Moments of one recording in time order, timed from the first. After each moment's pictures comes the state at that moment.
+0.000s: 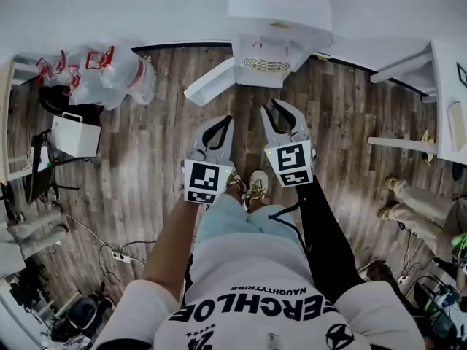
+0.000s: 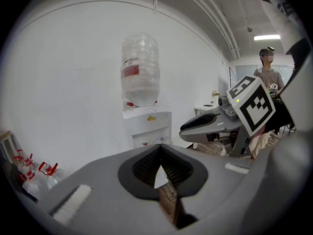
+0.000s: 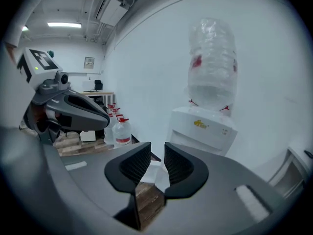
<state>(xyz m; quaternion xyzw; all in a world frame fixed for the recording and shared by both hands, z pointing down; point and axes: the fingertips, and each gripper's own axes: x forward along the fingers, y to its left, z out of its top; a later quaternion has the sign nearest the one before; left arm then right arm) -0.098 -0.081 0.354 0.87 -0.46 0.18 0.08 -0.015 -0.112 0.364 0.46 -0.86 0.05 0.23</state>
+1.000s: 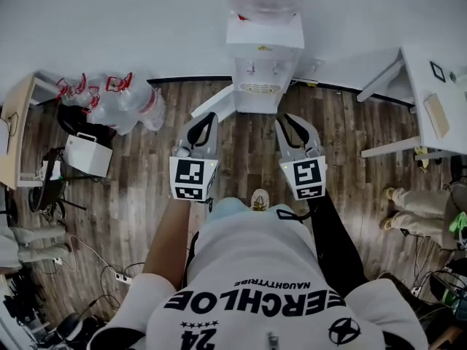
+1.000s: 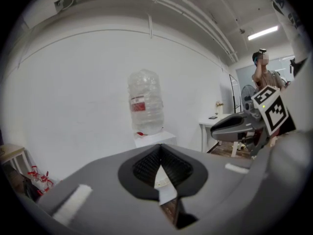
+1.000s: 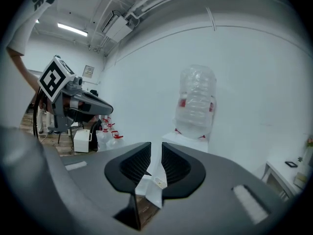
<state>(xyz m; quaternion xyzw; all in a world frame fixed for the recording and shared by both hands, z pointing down) -0.139 -0.022 0.222 0.85 -0.51 0.14 0.00 0.027 -0.009 0.228 0.51 -0.85 -0.03 0.15</state>
